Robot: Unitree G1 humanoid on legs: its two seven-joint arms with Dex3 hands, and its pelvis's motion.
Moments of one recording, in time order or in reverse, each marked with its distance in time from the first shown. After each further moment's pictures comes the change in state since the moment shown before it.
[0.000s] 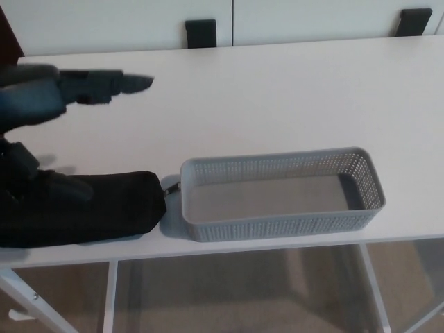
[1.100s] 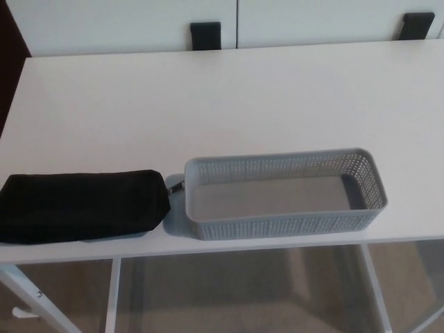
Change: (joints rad) left_arm 0.876 -0.310 0.874 -0.274 -0.432 -0.222 0.129; right_arm 0.017 0.008 -0.003 0.003 0.001 -0.013 0.007
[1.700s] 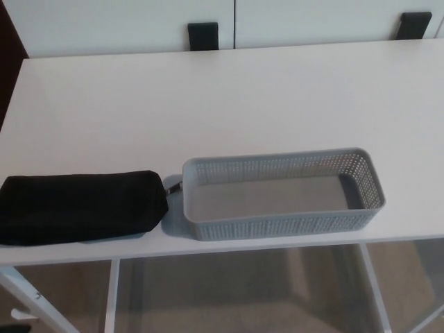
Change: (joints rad) left_arm 0.252 -0.226 -0.316 0.409 0.273 -0.002 0.015; right_arm 0.017 0.000 -0.020 -0.003 0.002 -0.004 0.002
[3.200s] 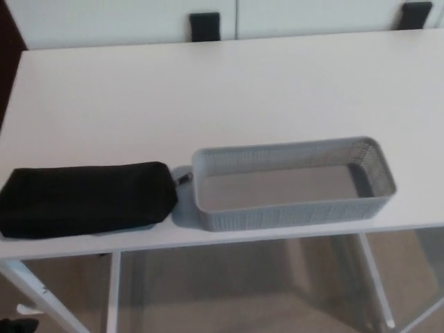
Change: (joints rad) left_arm -0.765 -0.128 -0.275 1.184 0.249 -0.008 0.330; right_arm 0.009 0.000 -0.001 -0.012 0.001 0.003 0.001
